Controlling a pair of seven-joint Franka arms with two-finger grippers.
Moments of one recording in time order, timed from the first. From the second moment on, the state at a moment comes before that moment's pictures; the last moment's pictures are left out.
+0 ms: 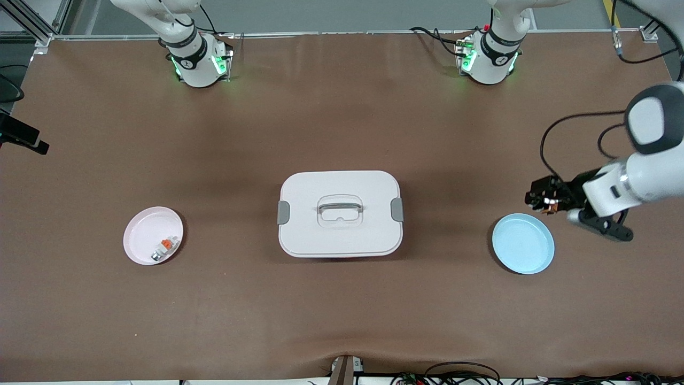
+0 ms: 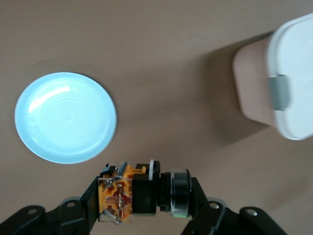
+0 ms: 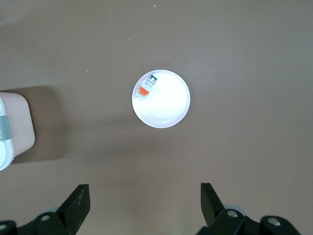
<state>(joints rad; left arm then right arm) 0.05 0.23 -0.06 -1.64 -0.32 1.76 0.36 -0.08 0.09 -0.05 -1.38 0.04 1.46 -0.03</state>
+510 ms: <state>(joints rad) 0.04 0.13 -0.12 -1.60 -0.58 1.69 -0.02 -0.07 0.09 -0.04 -1.38 0.02 1.45 0.02</state>
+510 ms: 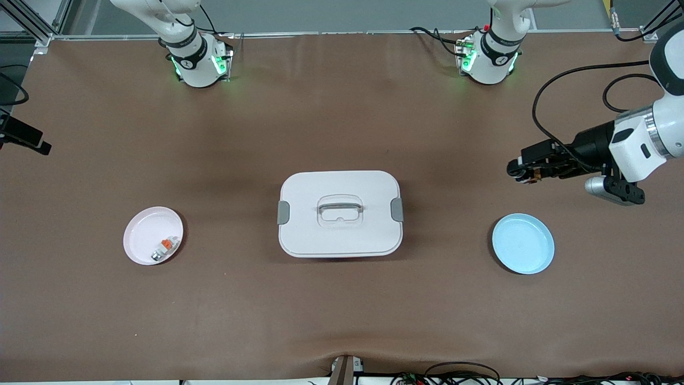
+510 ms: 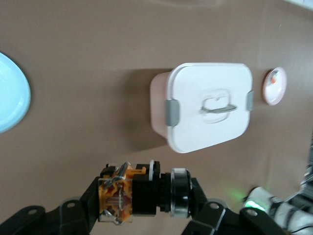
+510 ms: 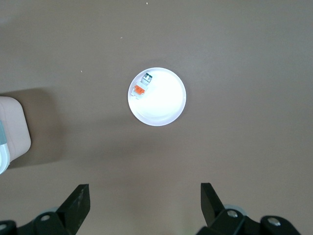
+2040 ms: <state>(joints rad) 0.01 0.14 -0.25 -1.46 -0.94 1.81 -0.98 -0.07 0.09 -0.05 -1.37 0.02 1.45 0.02</state>
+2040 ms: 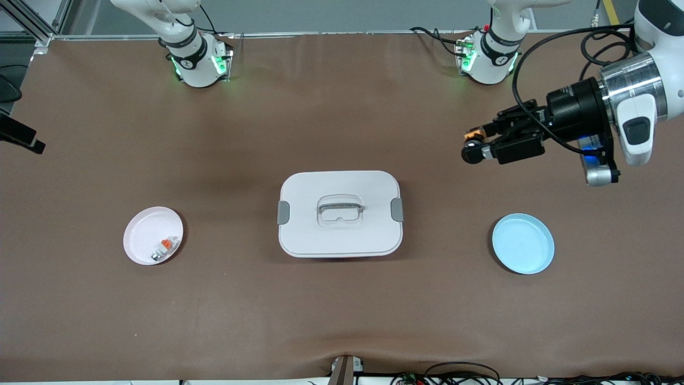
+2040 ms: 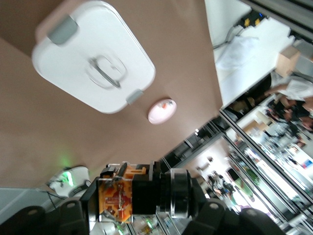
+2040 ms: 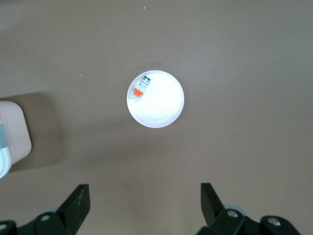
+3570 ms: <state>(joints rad) -0.36 0.34 -0.29 -1.44 -1.12 2.18 -0.98 0.21 -0.01 -0.03 -1.71 0.96 2.14 0.02</state>
